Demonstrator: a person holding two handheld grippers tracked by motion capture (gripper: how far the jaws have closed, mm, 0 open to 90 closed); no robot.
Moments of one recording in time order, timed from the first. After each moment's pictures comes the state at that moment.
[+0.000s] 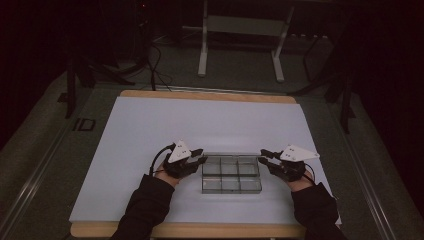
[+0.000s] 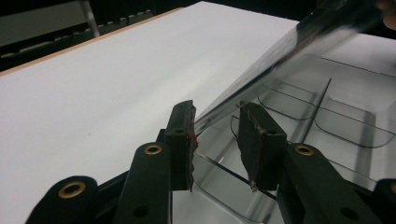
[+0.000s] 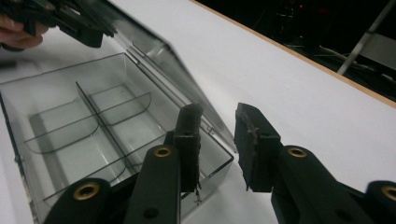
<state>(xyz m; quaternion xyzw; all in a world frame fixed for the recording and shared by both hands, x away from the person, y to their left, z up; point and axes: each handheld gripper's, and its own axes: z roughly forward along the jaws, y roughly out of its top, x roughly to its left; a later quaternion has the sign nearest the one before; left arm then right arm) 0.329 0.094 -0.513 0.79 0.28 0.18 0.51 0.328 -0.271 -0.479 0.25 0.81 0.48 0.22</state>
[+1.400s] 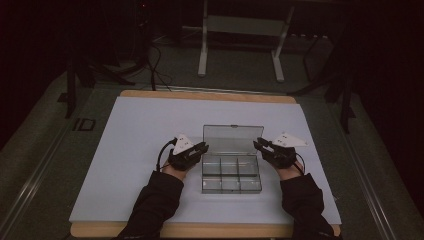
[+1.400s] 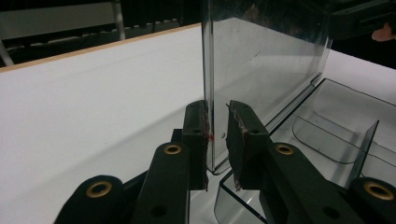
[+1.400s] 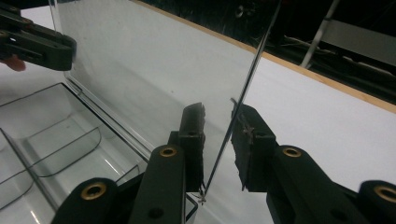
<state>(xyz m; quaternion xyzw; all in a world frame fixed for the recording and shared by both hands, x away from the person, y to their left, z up) 0.350 0.084 -0.520 0.75 0.34 0.20 0.53 0.361 -0.250 -0.481 0.32 0.78 0.47 0.25</state>
